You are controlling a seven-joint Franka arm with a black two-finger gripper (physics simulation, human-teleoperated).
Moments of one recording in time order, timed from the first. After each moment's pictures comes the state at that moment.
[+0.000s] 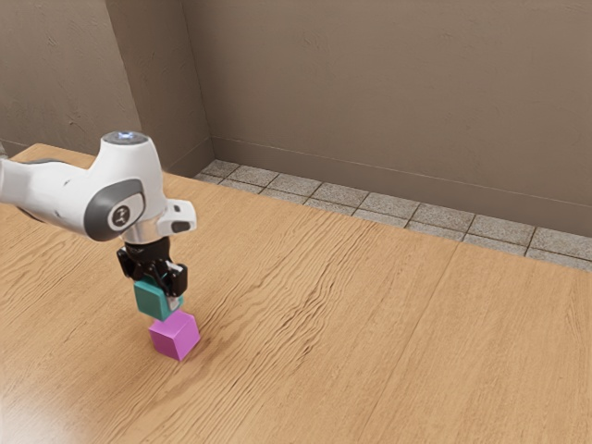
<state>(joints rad) 0.45 -0.03 -0.36 -2.33 0.09 2.26 0.00</state>
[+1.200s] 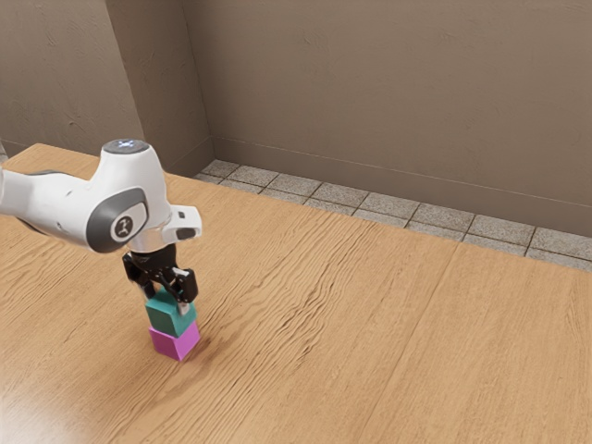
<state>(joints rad) 0.45 -0.06 -0.39 -2.37 0.05 2.31 0.00</state>
